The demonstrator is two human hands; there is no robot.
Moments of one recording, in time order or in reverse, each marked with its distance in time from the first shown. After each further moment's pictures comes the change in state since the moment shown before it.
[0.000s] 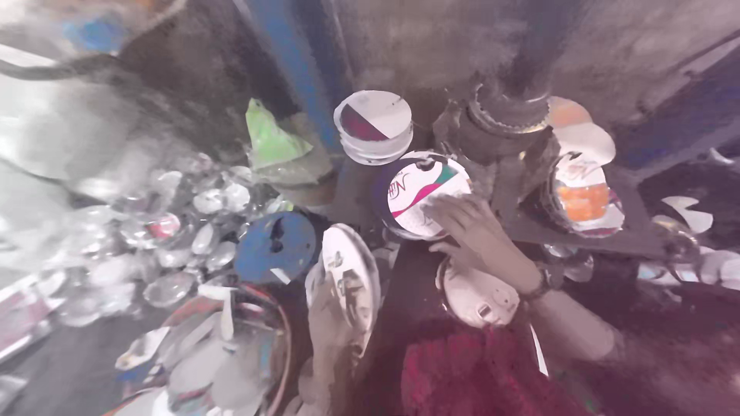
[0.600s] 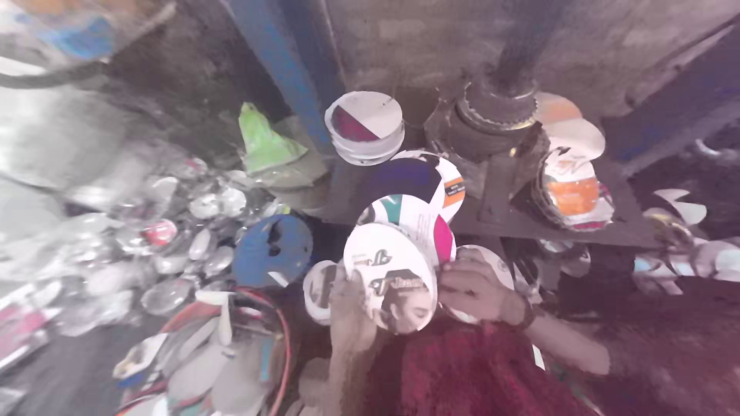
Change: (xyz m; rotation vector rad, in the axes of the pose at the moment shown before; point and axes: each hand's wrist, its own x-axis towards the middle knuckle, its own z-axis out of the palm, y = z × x) left_hand -0.015 -0.018 0.034 -0.032 -0.222 -0.028; right_hand -0.045 -0.045 0.010 0.294 0.432 -0.283
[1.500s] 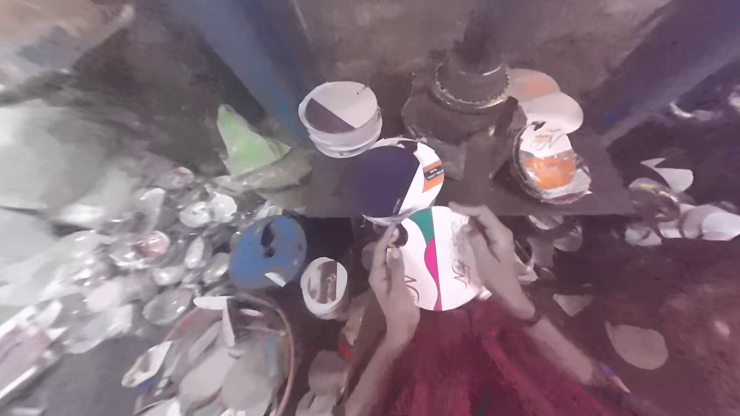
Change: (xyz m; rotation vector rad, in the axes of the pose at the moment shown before) left_hand -0.008 -0.055 0.064 0.509 -0.002 0.364; right_hand -0.003 -0.012 -0.023 0.278 0.298 0.908
